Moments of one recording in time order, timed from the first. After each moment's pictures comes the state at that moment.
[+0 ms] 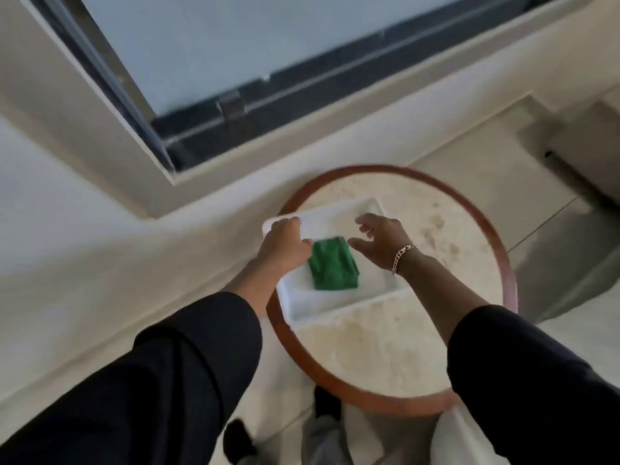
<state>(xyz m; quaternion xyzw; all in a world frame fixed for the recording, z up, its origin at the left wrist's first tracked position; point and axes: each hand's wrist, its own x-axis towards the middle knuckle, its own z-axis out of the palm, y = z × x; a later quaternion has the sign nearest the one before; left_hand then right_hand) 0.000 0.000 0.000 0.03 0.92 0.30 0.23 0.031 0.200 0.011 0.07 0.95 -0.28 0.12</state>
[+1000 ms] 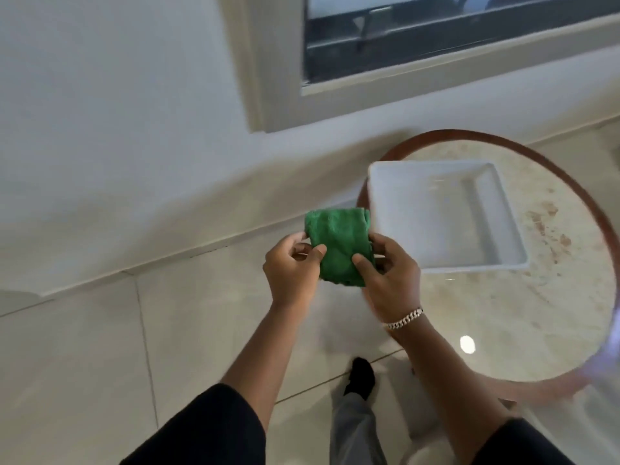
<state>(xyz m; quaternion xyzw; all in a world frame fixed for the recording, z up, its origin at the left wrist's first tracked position) 0.162 -0.154 -0.048 -0.31 0.73 0.61 0.00 0.167 -0.011 -0.042 0.12 0.84 -0.53 0.00</state>
